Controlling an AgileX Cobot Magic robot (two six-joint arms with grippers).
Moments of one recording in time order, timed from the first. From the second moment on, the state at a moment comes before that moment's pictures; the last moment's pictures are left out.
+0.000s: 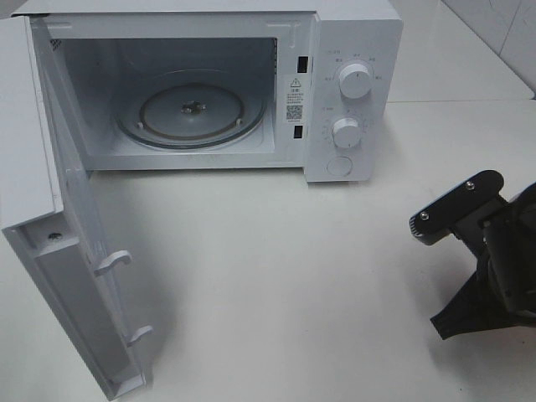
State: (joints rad) left arm -0.01 0.00 -0.51 -0.05 1.04 -0.02; right arm 0.77 1.58 -0.48 -1.04 0.78 1.24
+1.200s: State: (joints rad) left arm -0.01 0.00 -0.51 -0.05 1.04 -0.02; right arm 0.61 1.70 -0.49 -1.10 0.68 1.20
